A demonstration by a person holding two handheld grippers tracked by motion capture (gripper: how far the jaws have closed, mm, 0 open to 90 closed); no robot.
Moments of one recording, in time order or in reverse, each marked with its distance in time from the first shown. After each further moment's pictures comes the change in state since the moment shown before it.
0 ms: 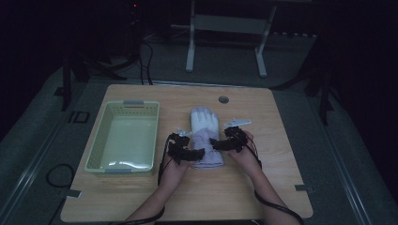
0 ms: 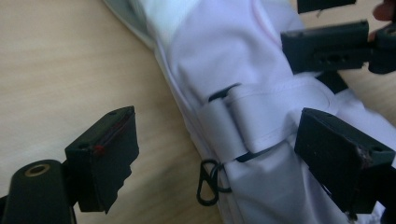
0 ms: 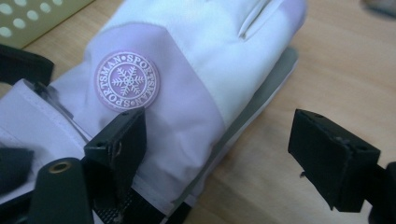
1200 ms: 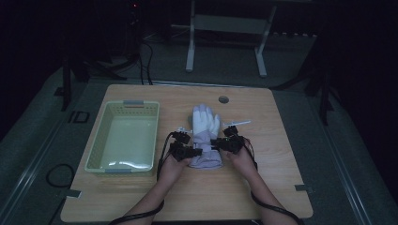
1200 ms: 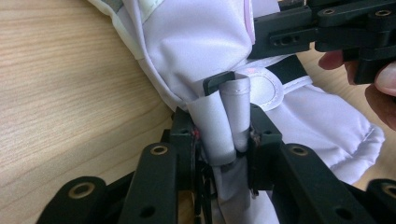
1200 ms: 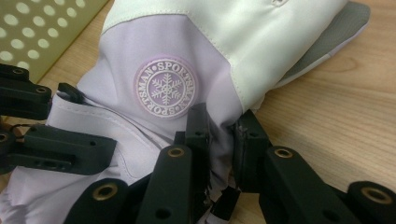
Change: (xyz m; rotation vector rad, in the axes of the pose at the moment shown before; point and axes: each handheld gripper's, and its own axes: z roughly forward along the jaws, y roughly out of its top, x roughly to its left) left arm 0.011 0.012 0.005 0.096 -0.185 -0.018; right arm 0.006 0.001 0.002 0.068 0.101 0.164
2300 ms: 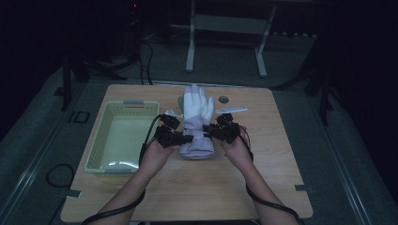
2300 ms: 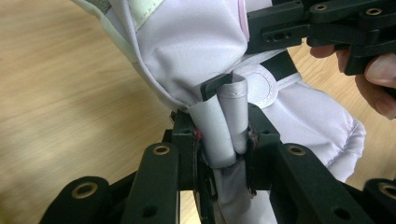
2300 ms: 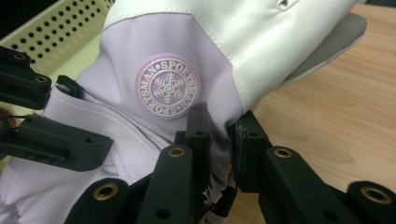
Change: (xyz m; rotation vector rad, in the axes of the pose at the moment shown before) left arm -0.011 0.040 -0.092 -0.012 0.034 0.142; right arm 0.060 0.053 -0.042 -0.123 -0.017 -0.105
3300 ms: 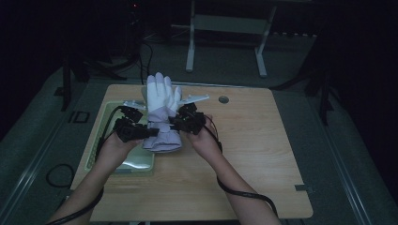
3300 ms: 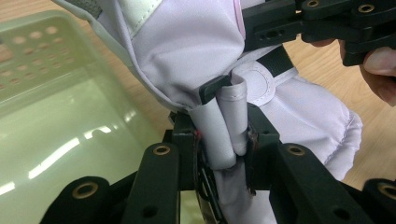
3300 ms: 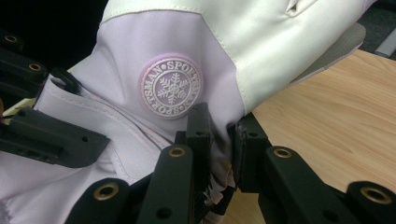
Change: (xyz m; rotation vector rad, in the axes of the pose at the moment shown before) left arm 0.049 -0.018 -0.096 0.001 0.106 0.013; right arm 0.090 0.057 0.040 -0.019 0.058 -0.117
